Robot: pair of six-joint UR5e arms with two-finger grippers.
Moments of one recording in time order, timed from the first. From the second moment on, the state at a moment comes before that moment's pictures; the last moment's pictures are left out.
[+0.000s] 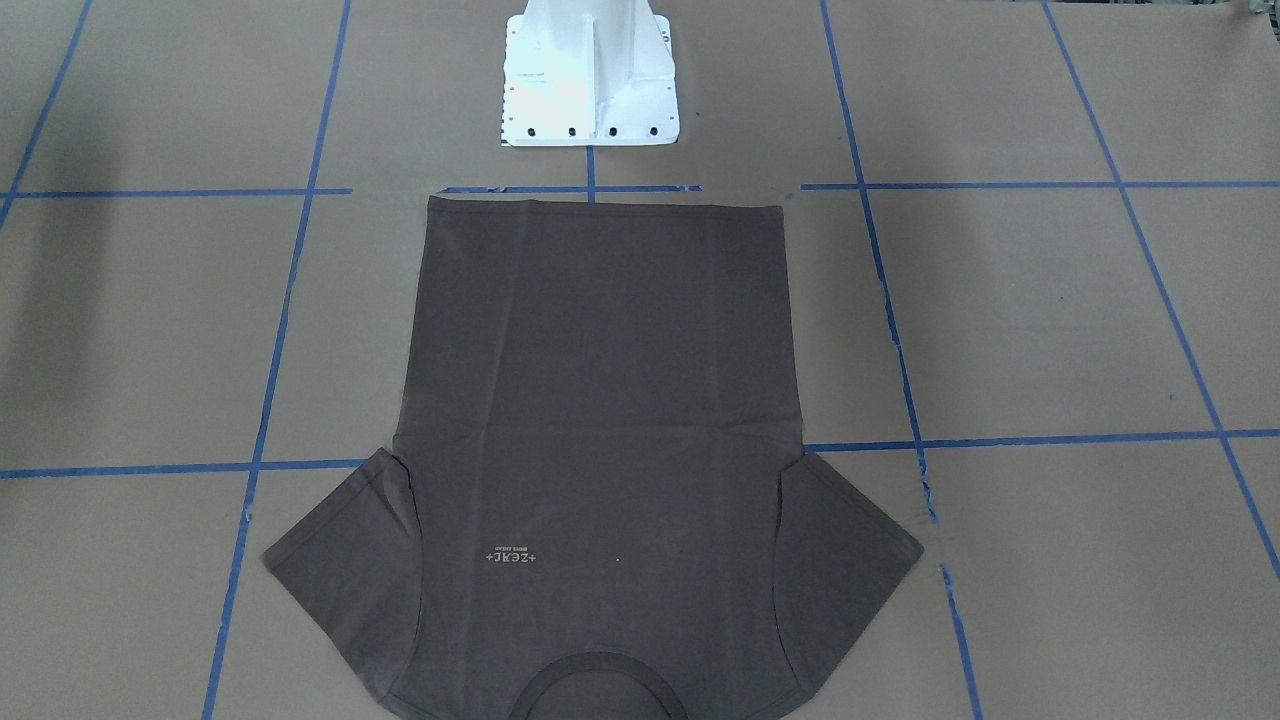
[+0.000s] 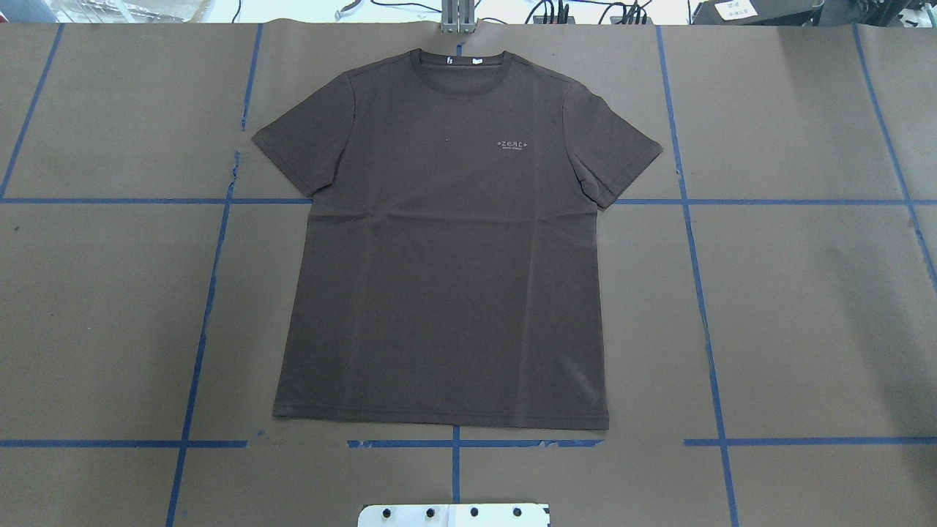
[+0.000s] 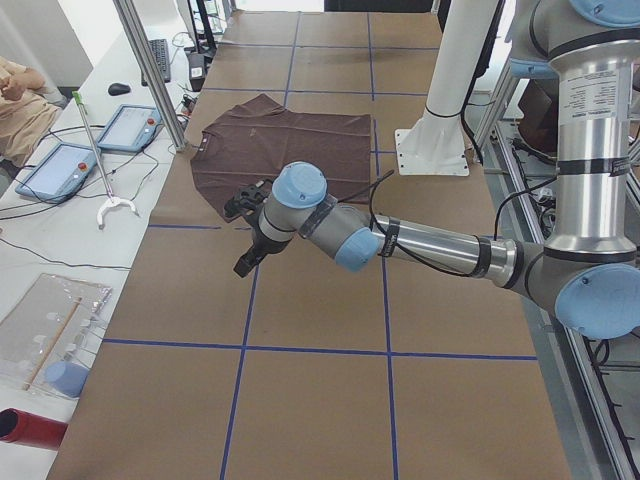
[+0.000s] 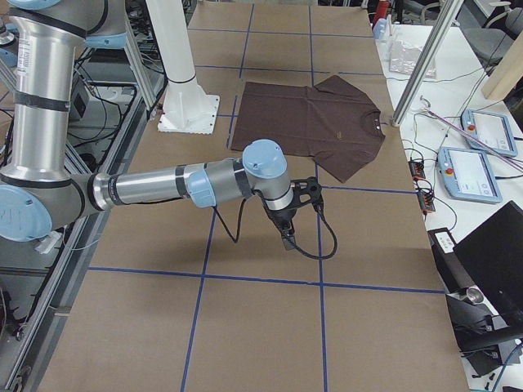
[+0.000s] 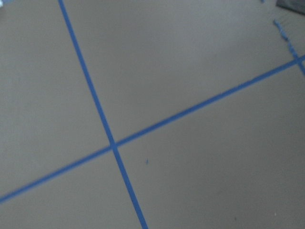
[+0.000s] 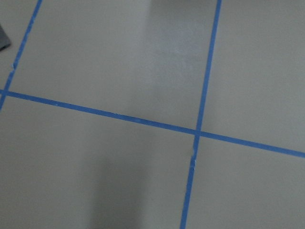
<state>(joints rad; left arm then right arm) -1.52 -1.51 -1.83 -2.09 -2.36 0.06 1.58 -1.73 1.91 -1.41 2.36 0.03</state>
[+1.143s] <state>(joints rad) -1.52 -1.52 -1.82 -2.17 -2.36 0.02 1.08 -1.24 1.51 -0.91 2.02 0.98</state>
